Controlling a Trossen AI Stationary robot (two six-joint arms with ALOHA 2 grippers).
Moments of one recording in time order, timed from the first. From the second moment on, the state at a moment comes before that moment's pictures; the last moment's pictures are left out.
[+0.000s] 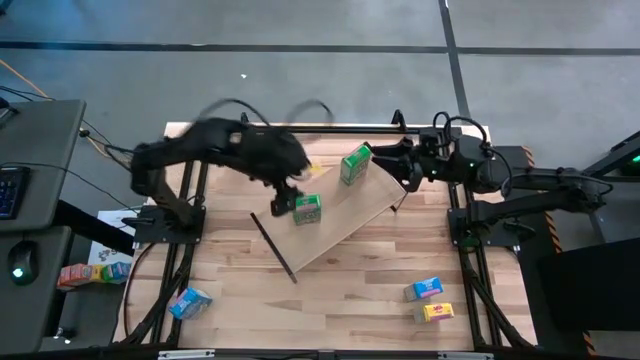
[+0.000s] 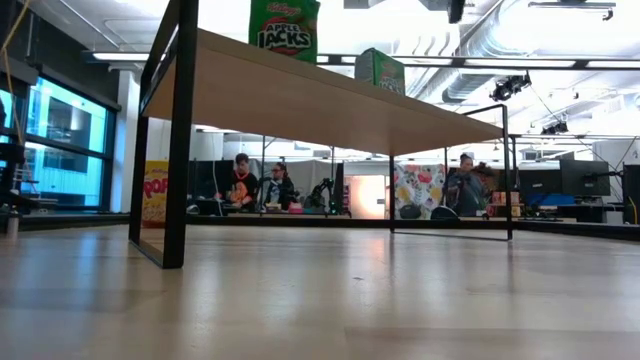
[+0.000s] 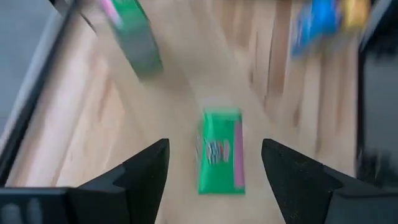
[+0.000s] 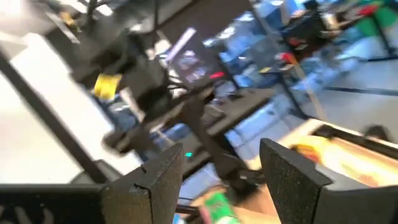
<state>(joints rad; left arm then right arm) -0.02 1.69 2.17 -1.39 -0.10 -0.22 -0.11 0.93 0.83 0.27 0.02 0.58</state>
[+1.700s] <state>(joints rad) -0.13 0.92 1.35 -0.58 -0.30 -0.44 0.02 1.54 1.22 -0.12 -0.02 0.09</state>
